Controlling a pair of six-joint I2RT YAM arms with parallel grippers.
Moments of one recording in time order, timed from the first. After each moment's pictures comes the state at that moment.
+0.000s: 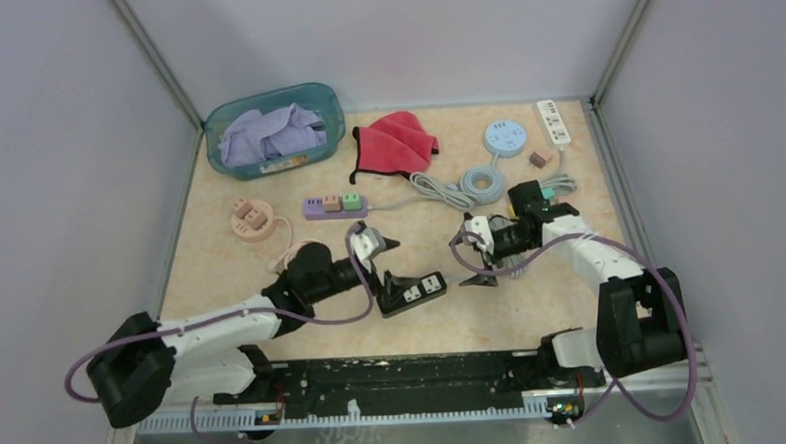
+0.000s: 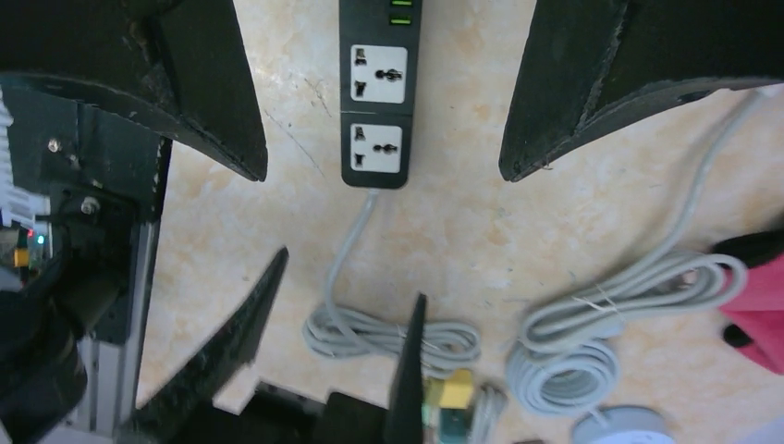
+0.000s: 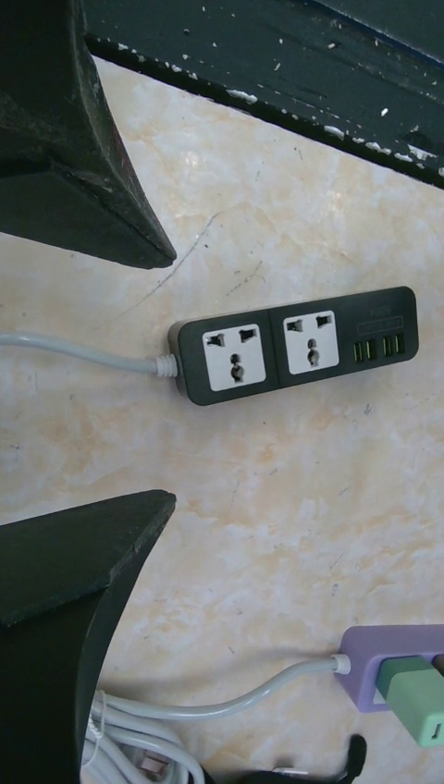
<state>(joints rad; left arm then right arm) -0.95 1.20 0.40 0.69 0.23 0.00 0.19 1.32 0.78 -0.78 -1.14 -1.50</state>
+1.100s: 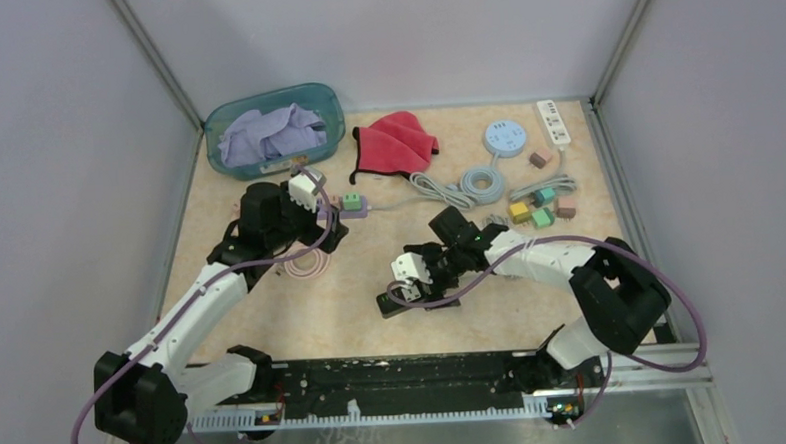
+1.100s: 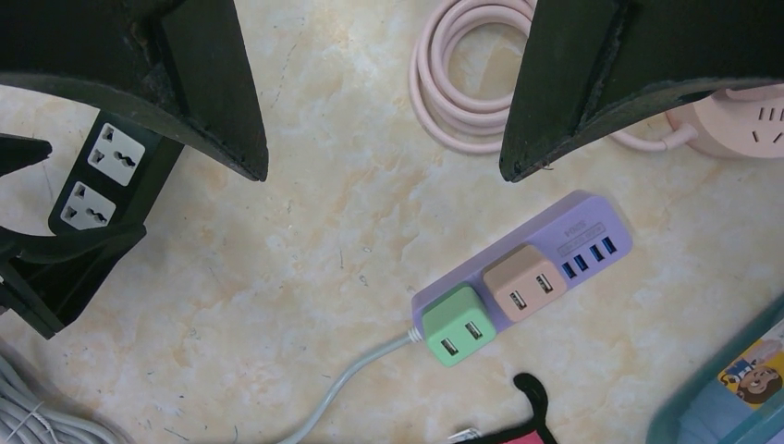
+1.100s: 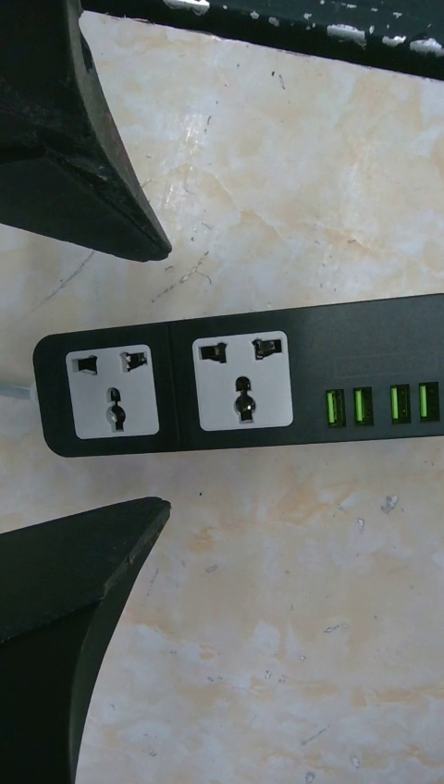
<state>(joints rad) -0.39 1.07 0.75 -0.17 0.25 0.07 0.72 1.46 0.78 -0.41 -0.59 -1.04</state>
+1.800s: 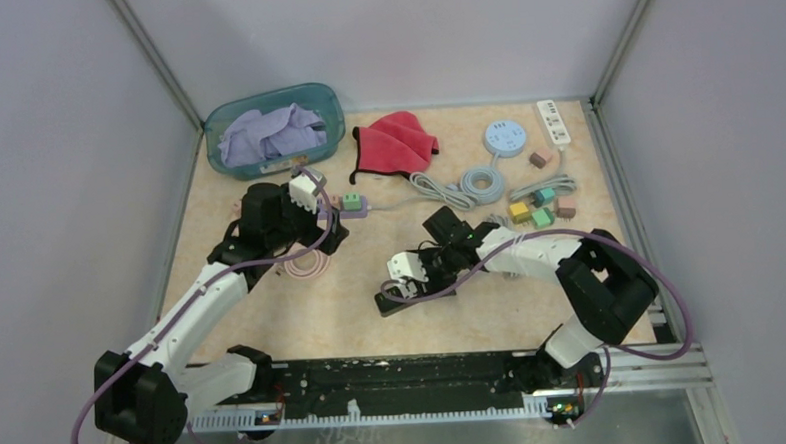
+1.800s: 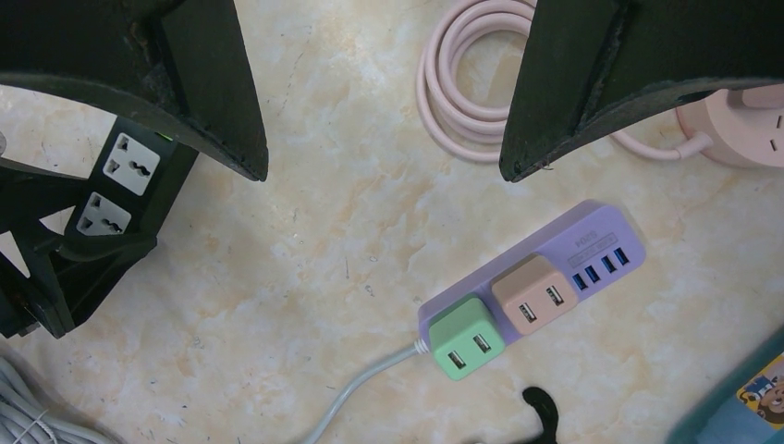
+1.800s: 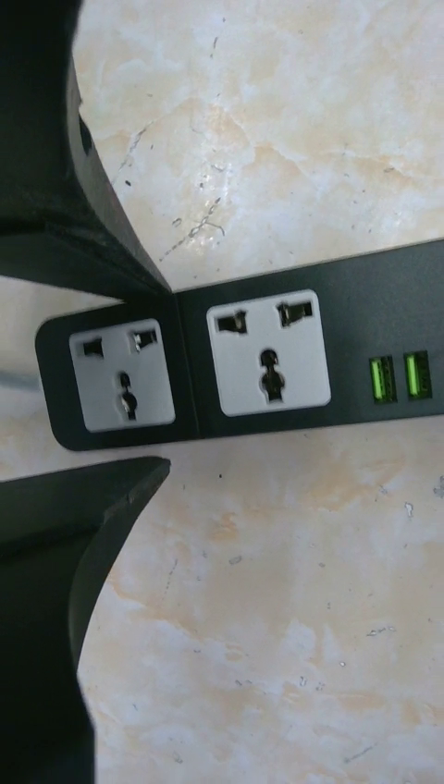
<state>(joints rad) -0.39 1.08 0.75 -0.19 0.25 0.06 0.75 1.53 0.81 -0.39 -0.46 -1.03</state>
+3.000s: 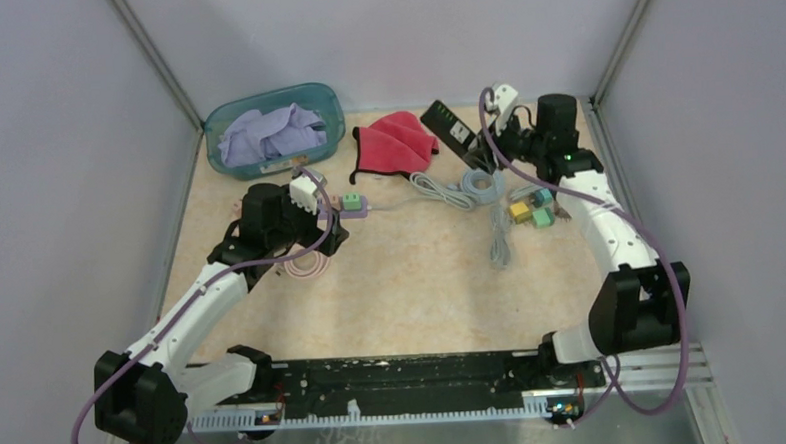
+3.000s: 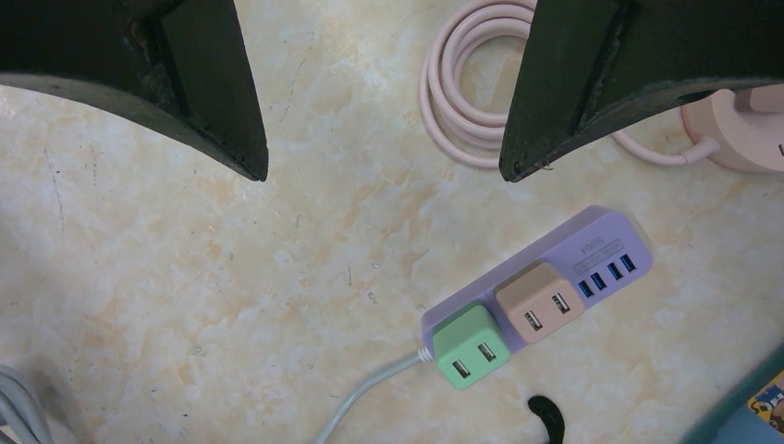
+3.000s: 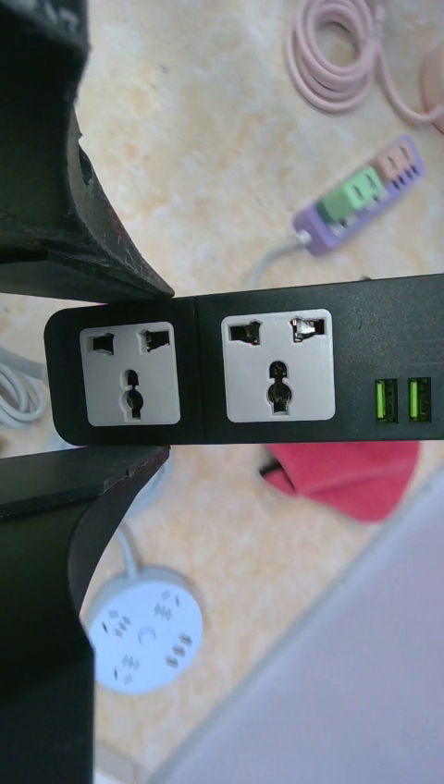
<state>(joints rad) -0.39 1.08 0.75 -0.20 0.26 0.06 0.13 1.38 1.17 -0.28 -0.68 -0.42</state>
